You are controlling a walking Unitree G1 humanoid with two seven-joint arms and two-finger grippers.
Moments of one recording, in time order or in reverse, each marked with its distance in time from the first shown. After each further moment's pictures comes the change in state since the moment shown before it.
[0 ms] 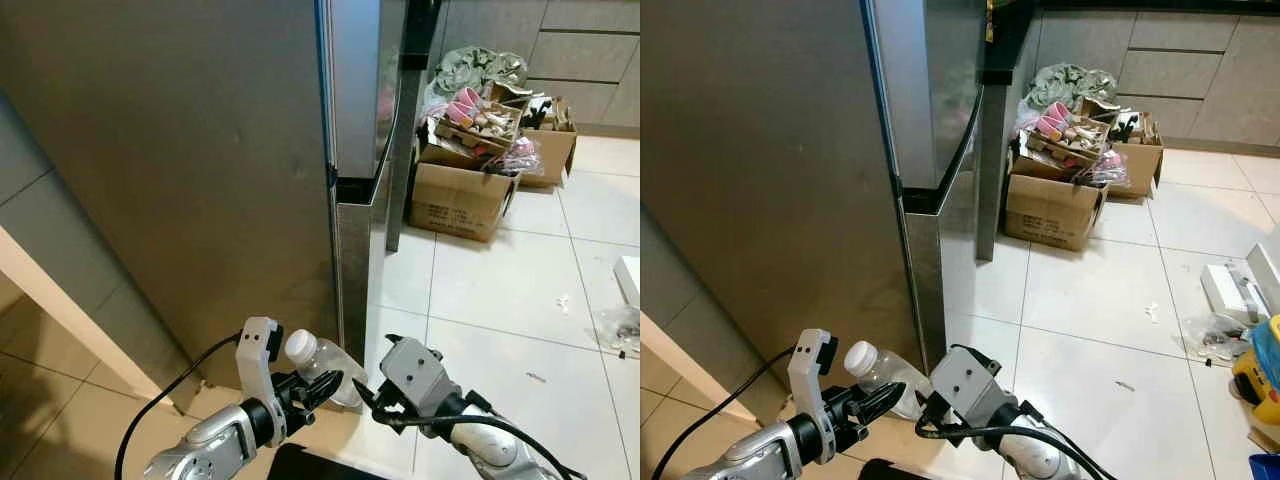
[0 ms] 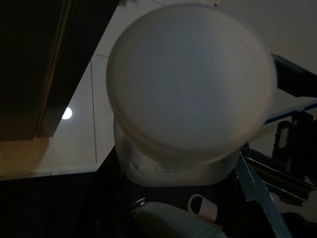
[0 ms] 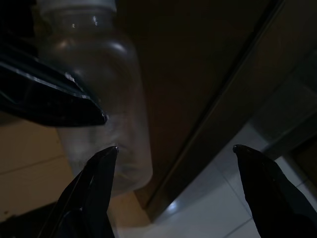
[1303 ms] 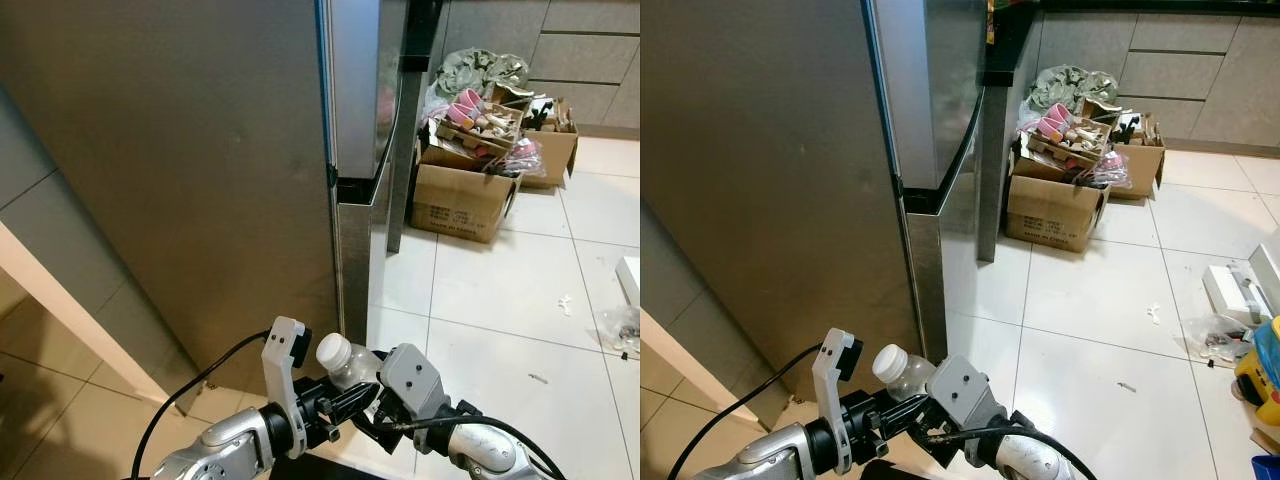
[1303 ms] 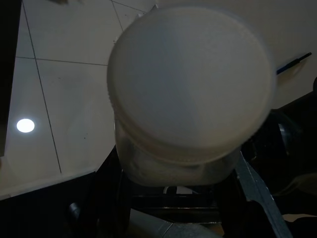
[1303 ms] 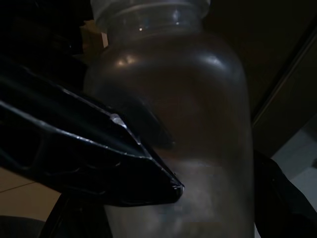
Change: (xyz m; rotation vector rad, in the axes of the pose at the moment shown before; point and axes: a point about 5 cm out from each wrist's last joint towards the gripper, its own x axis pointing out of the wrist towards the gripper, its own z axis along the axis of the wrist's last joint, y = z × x) left arm 0.001 -0.030 -0.001 0.050 0.036 -0.204; right arm -0.002 0.009 0.000 0.112 -0.023 0.119
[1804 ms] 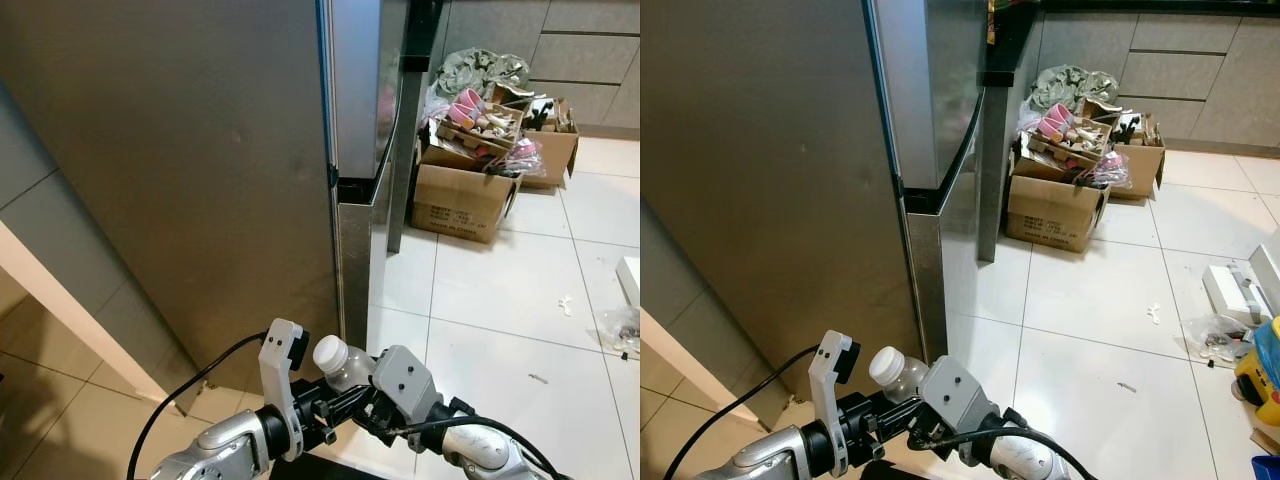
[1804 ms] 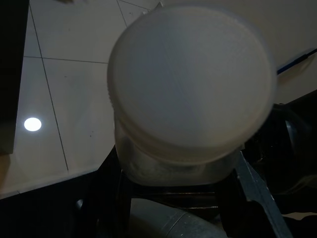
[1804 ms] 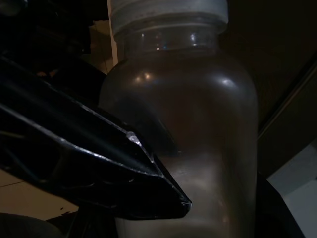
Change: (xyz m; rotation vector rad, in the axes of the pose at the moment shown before) left arm -0.002 0.000 -0.002 0.018 0.015 0.012; right arm 0.004 0.004 0.001 -0.033 -0.006 0.036
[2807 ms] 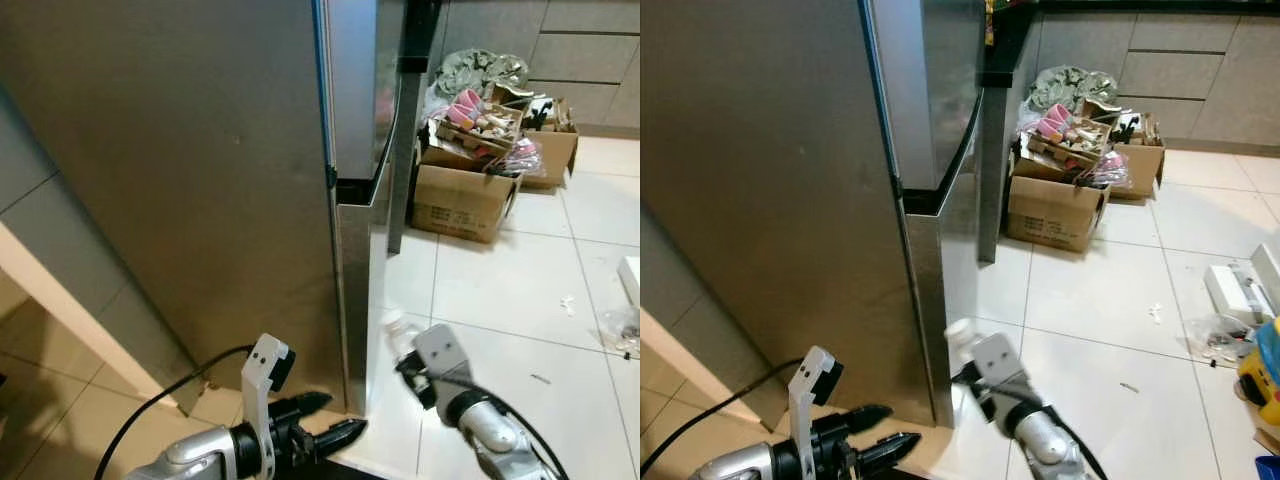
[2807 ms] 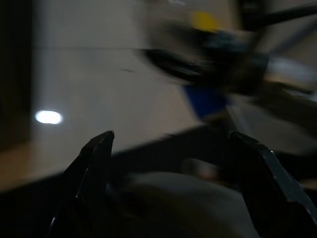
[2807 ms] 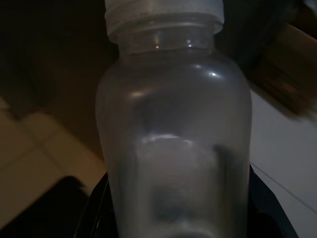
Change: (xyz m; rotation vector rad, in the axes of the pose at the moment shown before) left arm -0.023 0.023 0.003 0.175 0.039 0.126; right arm -0.021 -0.062 -0.061 0.143 0.260 -0.615
